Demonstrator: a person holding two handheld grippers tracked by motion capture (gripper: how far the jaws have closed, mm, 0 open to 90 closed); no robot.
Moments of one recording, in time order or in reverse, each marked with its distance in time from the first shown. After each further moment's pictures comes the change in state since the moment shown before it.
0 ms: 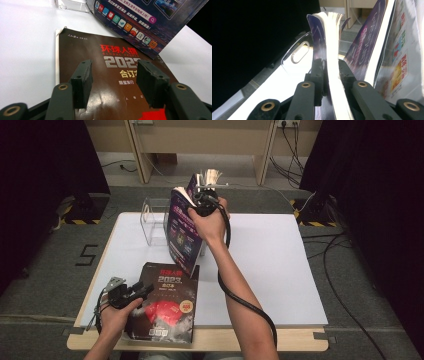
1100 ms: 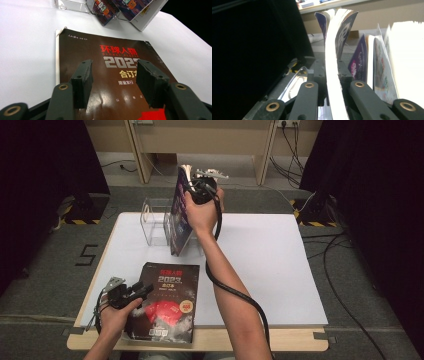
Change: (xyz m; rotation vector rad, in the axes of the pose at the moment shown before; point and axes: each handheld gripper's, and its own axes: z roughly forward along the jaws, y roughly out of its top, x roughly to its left) left arm 0.000 0.000 -0.001 -0.003 -0.004 -0.004; right arm 0.013 0.028 0.002 -0.208 -0.117 0.114
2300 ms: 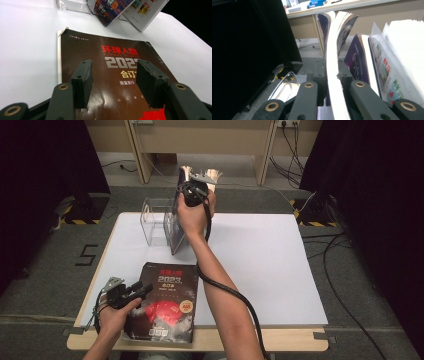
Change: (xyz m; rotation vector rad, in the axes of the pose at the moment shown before) left arm 0.002 0.000 -0.001 -0.003 -0.001 0.001; right arm 0.009 -0.016 0.029 -0.050 -0.102 -0.028
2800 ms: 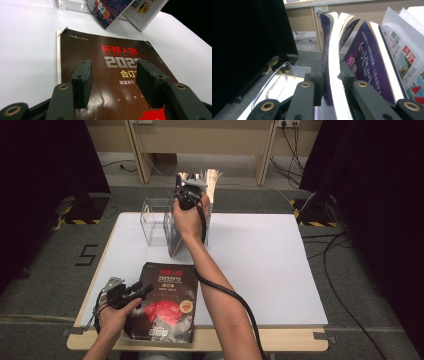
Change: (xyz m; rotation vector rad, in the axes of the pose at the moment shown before) left arm 0.000 0.000 0.000 0.002 -0.001 0.003; right arm 0.009 -0.013 0.018 0.053 -0.025 -0.076
